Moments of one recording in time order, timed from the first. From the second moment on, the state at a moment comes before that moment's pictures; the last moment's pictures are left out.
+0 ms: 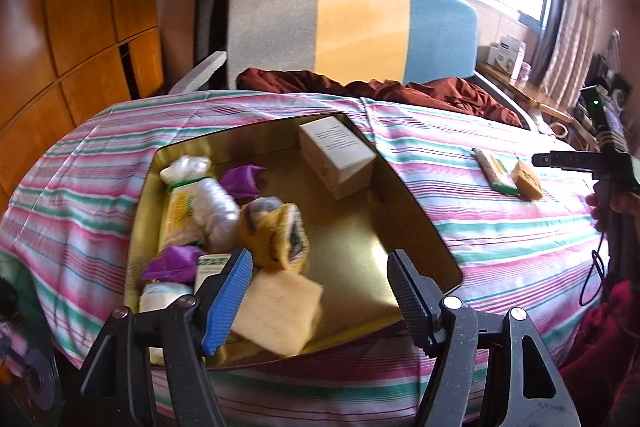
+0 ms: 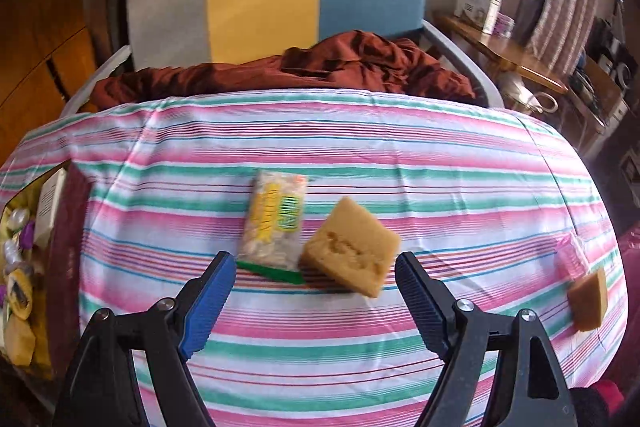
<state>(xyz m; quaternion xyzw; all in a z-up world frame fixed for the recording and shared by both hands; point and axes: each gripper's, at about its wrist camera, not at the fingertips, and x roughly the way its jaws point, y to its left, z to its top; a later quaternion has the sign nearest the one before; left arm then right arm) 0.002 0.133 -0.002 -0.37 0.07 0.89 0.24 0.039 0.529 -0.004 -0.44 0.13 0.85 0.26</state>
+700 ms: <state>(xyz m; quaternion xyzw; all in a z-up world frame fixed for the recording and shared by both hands) 0.011 0.303 -0.008 -0.40 0.14 0.83 0.38 0.101 0.614 -0.035 -0.40 0.40 0.76 0.30</state>
